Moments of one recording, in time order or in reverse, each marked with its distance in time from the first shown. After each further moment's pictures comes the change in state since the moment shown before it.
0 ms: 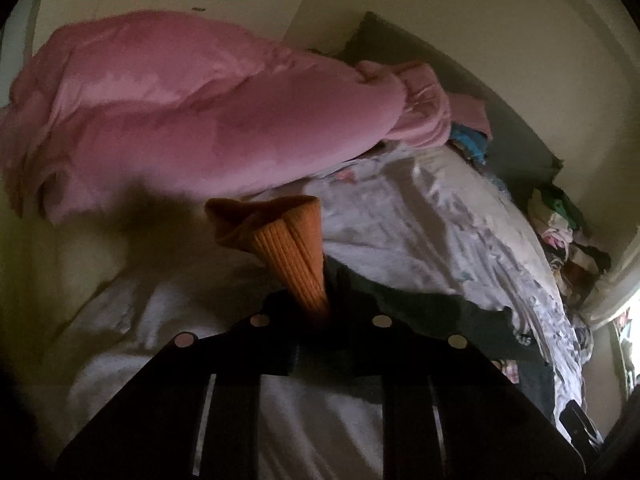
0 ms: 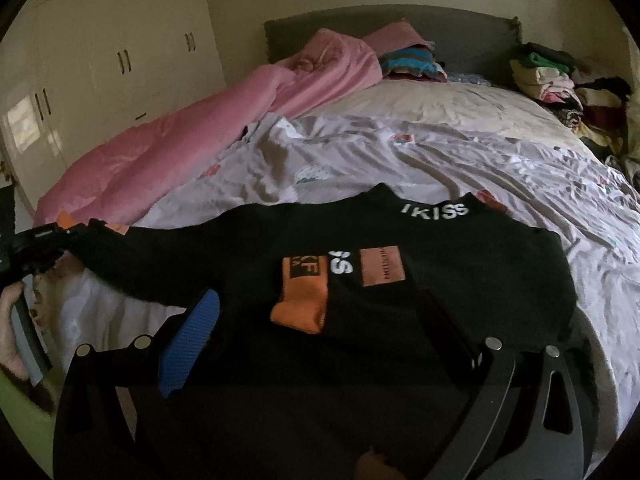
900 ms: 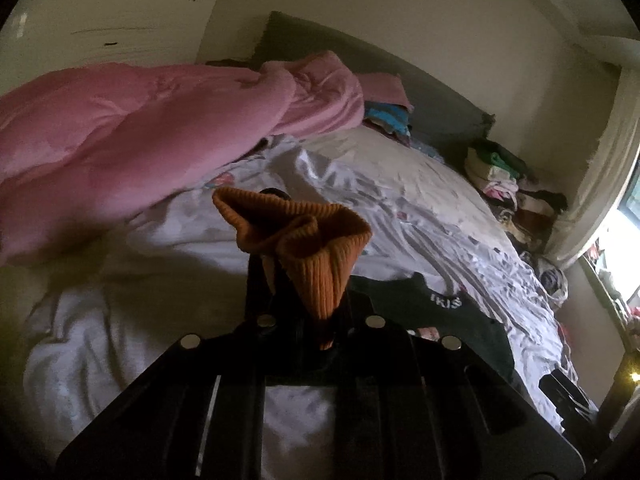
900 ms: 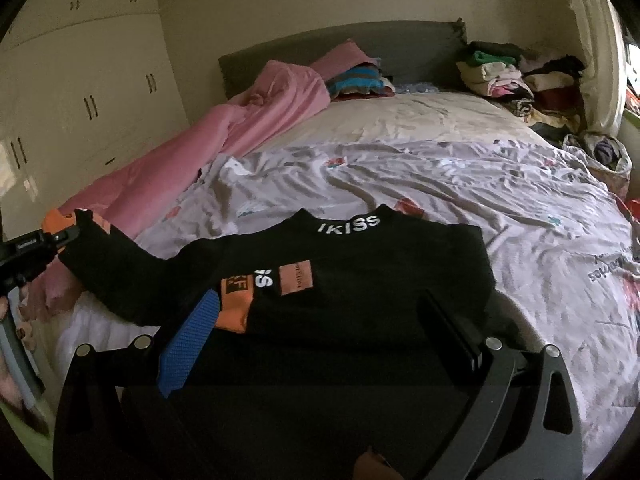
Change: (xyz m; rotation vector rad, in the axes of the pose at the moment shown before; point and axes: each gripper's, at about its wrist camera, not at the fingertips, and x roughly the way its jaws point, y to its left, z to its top) left arm -0.026 -0.131 -0.025 0.217 0.006 -0.183; right arm -0.069 -0.070 -0.010 0.128 -0.098 -0.090
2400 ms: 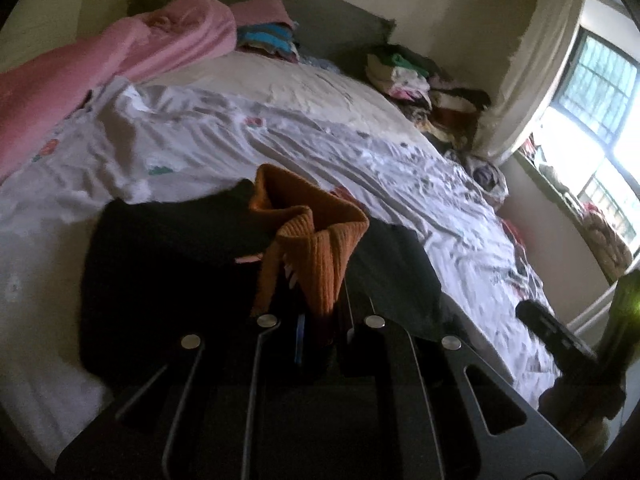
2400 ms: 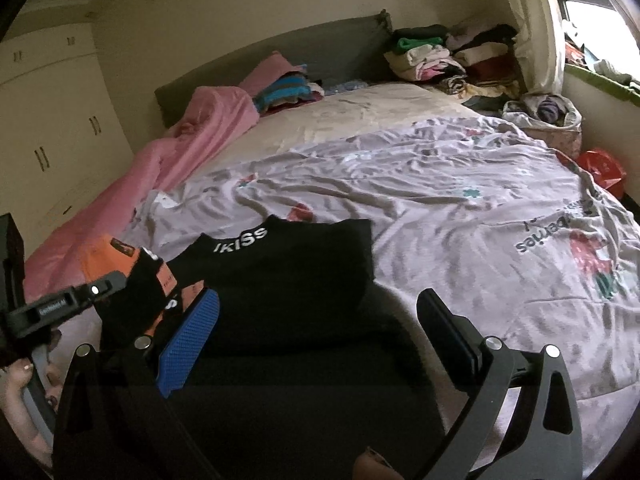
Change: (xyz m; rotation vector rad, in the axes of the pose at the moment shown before) left arm 0.096 -0.171 -0.083 0.246 0.264 -0.283; right arm -0.023 -0.117 -0.009 0.182 -0.041 -0.142
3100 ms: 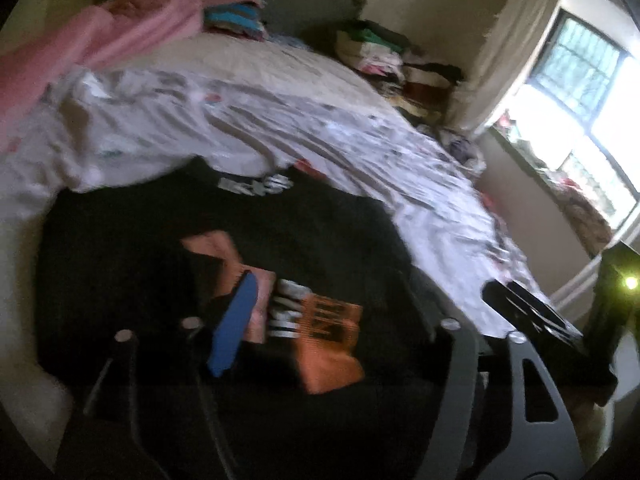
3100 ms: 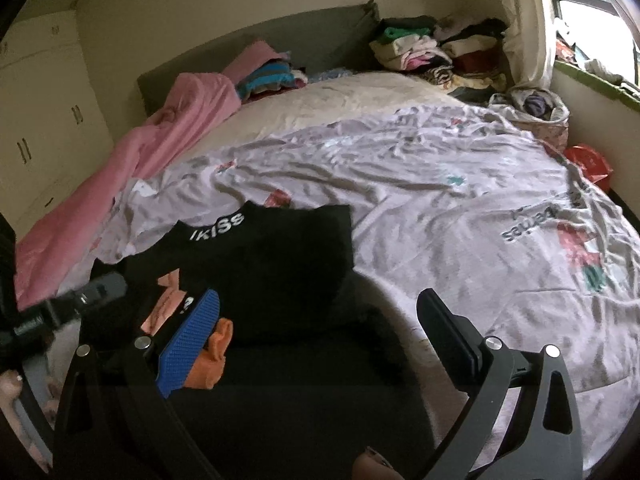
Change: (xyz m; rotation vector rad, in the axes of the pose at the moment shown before) left arm 0.017 -0.015 -0.005 0.042 0.062 -0.058; right arm 0.018 -0.003 -0.006 -0.006 0.062 -0.058
